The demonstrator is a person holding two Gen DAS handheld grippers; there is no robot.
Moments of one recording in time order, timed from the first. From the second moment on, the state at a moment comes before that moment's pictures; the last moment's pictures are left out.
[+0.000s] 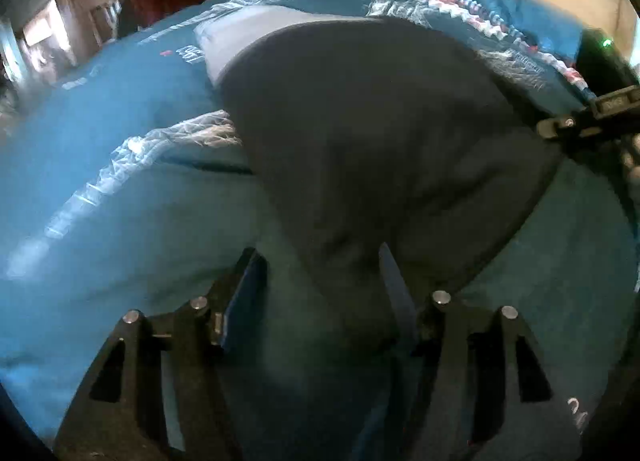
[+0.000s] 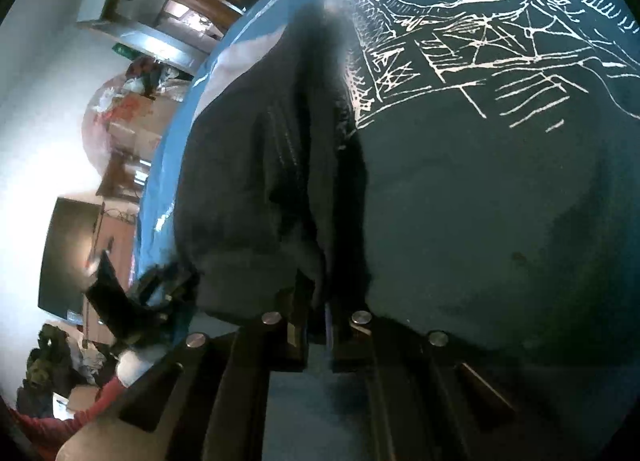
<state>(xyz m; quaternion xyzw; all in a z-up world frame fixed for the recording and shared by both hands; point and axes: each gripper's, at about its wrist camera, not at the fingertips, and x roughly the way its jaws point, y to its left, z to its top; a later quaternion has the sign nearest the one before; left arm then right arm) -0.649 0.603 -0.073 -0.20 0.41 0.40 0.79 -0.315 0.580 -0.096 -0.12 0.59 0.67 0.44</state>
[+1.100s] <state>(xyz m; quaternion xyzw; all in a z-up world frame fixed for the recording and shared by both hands) -0.643 0.744 -0.035 -0.21 0.32 0.42 0.82 -0.297 0.557 -0.133 -0.03 0.57 0.71 0.40</state>
